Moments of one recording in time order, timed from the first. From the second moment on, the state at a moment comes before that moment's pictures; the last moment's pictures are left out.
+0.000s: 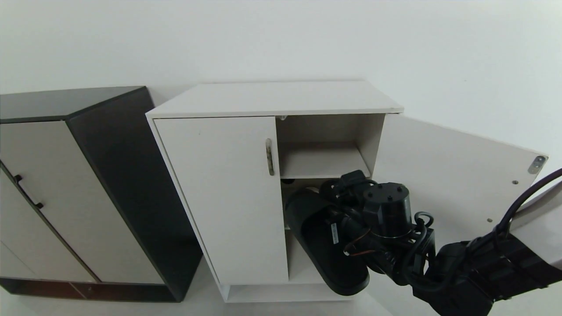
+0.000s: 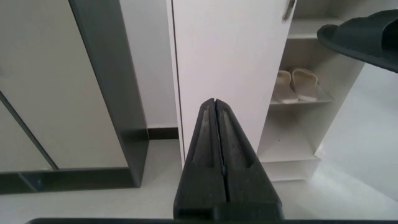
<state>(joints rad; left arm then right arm) 0.00 0.00 0.00 0.00 0.00 0.01 0.79 1.98 -0.85 -0.88 -0.40 0.05</state>
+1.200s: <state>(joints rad) 0.00 0.00 0.00 0.00 0.01 0.00 0.77 2.03 -0.85 -0.97 -0.40 0.05</state>
